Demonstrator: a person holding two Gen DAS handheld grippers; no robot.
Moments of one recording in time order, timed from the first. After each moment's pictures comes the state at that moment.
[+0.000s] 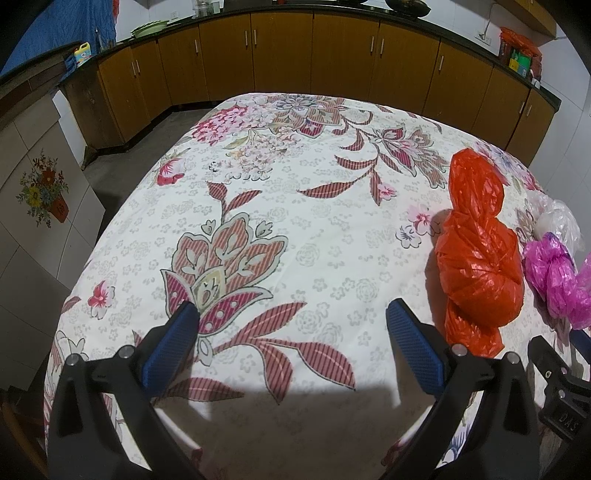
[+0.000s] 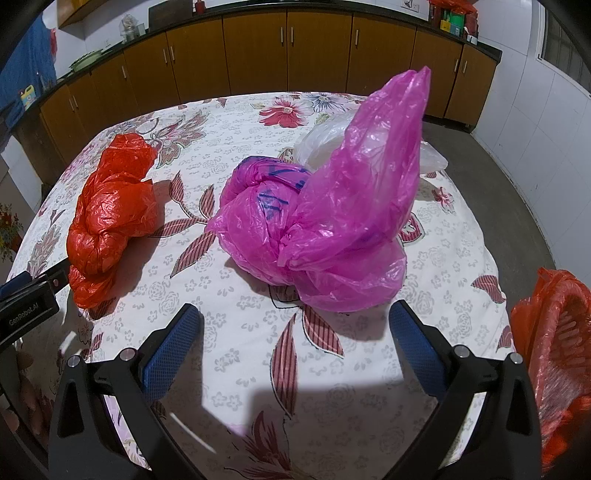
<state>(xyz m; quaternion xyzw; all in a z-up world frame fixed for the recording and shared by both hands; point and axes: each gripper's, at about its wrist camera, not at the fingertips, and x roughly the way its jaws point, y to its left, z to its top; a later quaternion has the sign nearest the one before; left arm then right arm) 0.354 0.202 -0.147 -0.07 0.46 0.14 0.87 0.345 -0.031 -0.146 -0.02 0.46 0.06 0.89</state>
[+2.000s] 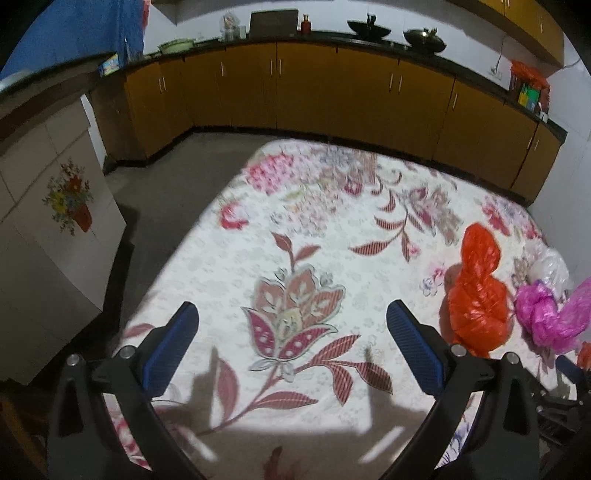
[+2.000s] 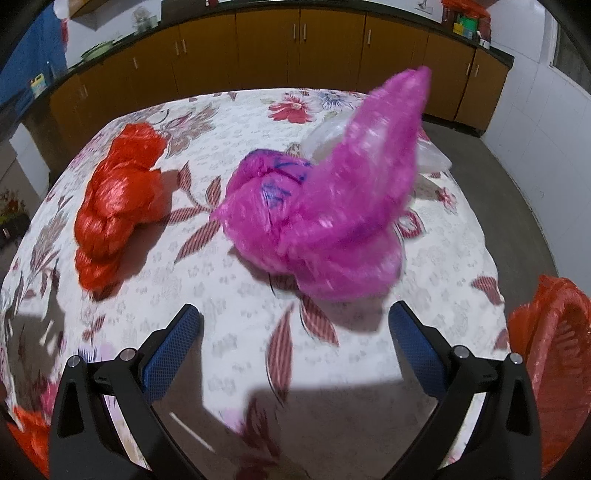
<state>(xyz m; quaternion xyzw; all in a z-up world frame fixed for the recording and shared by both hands) 0.324 0.239 -0.094 -0.08 0.40 0.17 0.90 0.342 -0.036 -0.145 -0.04 0.47 0.08 0.88</state>
